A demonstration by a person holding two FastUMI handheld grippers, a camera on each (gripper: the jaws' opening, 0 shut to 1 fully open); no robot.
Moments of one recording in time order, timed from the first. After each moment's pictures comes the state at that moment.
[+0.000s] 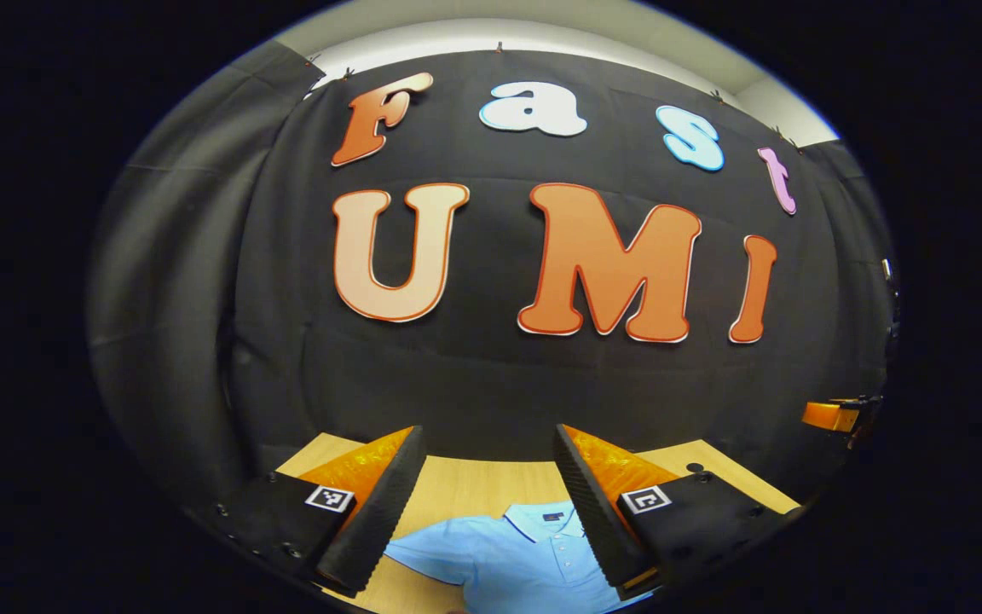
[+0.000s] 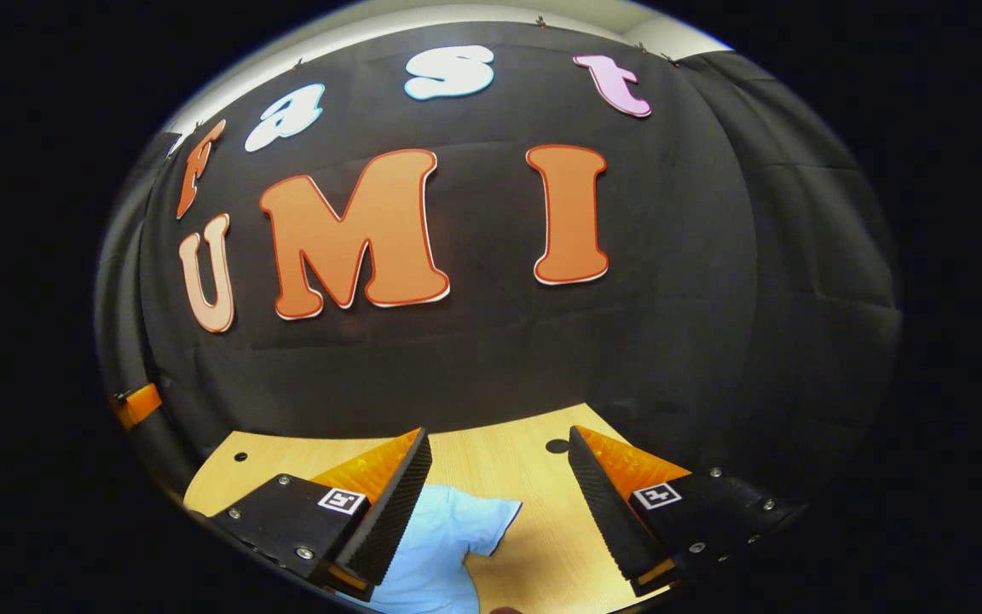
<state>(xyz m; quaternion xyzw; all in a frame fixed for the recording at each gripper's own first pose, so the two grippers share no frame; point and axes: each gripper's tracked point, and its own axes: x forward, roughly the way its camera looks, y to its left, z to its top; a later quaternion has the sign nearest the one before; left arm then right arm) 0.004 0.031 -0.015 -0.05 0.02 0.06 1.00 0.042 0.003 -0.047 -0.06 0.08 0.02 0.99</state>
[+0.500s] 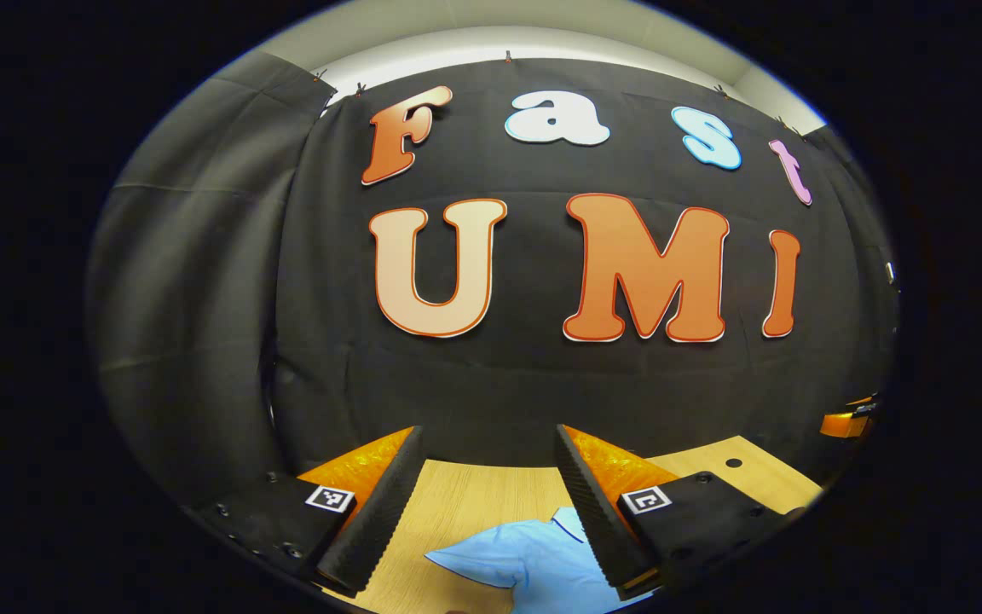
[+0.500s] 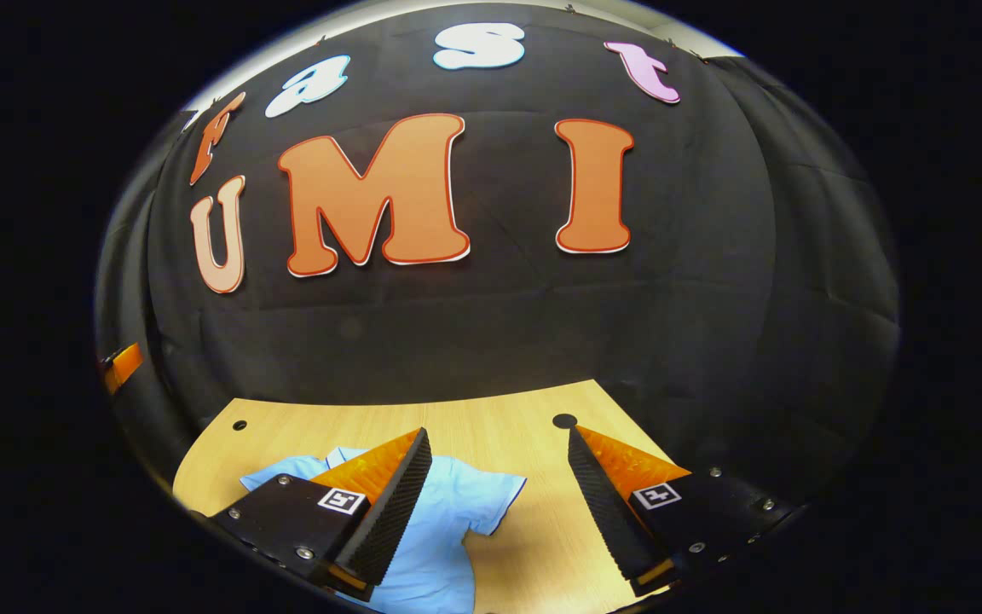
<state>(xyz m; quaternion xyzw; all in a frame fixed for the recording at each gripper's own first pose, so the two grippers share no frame) -0.015 0.072 -0.011 -0.02 0.01 0.11 0.99 0.034 0.020 -0.076 -0.08 0.13 0.04 0.99</state>
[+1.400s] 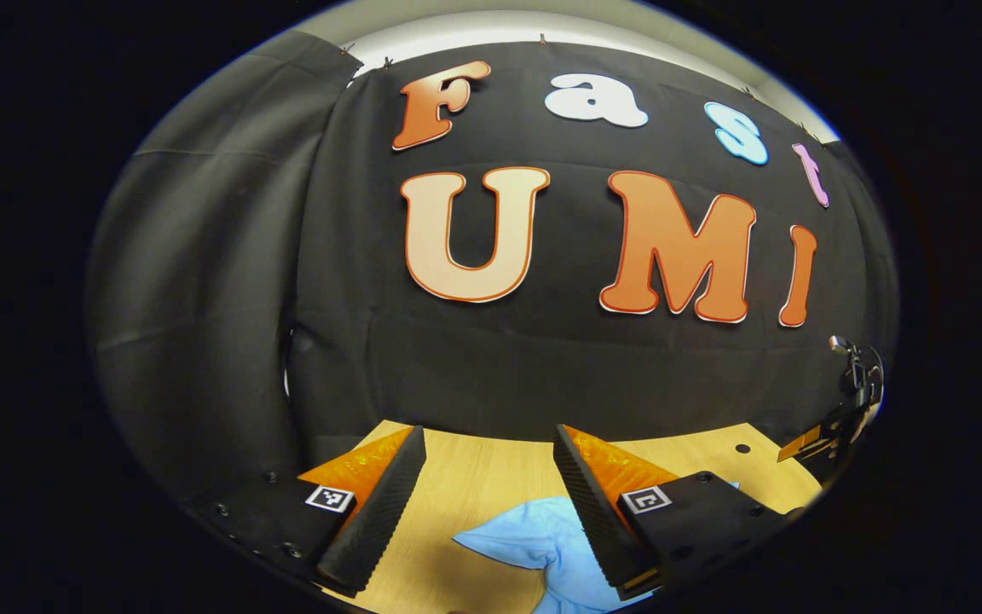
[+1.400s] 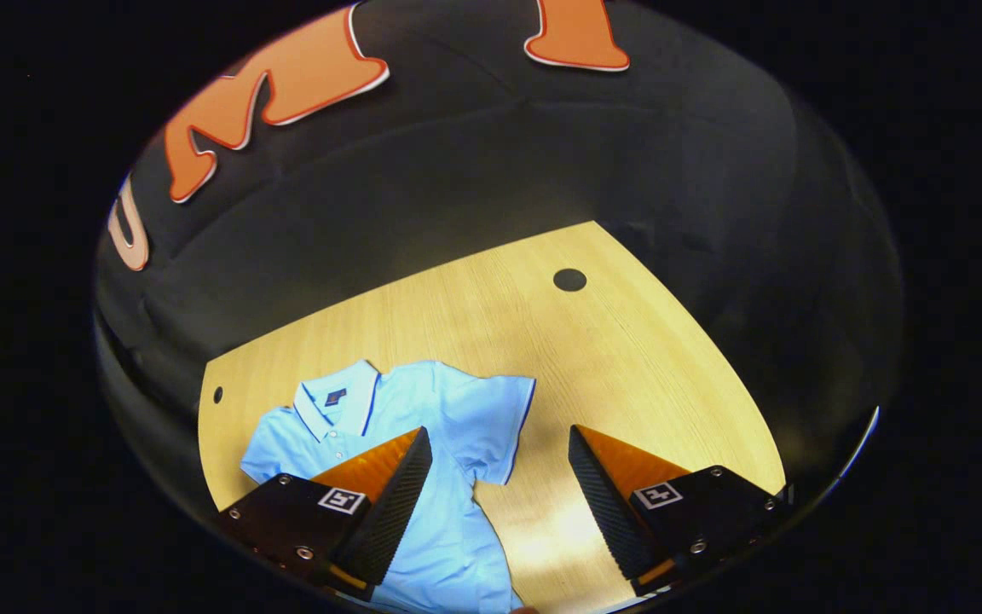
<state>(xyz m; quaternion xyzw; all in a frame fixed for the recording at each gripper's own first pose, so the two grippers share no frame) -0.035 0.137 -0.050 -0.05 0.06 0.13 0.99 0.110 -0.003 -0.212 -0.02 0.43 -0.04 0.90</state>
